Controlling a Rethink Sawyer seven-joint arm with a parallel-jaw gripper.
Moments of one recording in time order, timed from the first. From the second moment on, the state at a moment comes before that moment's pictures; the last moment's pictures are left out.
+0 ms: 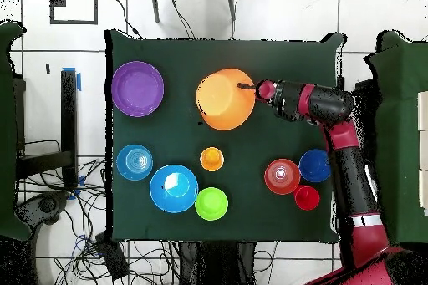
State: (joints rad) arm -1.21 0.12 1.16 1.26 -0.43 1.02 1.46
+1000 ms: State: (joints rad) arm -1.12 -0.27 0.97 1.40 -0.79 0.68 1.46
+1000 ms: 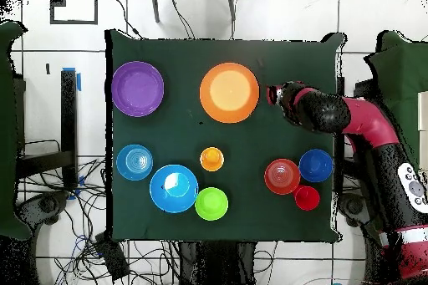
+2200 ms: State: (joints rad) arm -0.82 -0.65 0.66 1.65 -0.80 0.39 1.77
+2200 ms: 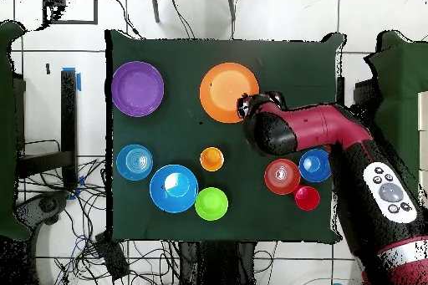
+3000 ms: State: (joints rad) arm -0.86 -0.61 0.64 1.68 -0.75 0.25 1.79
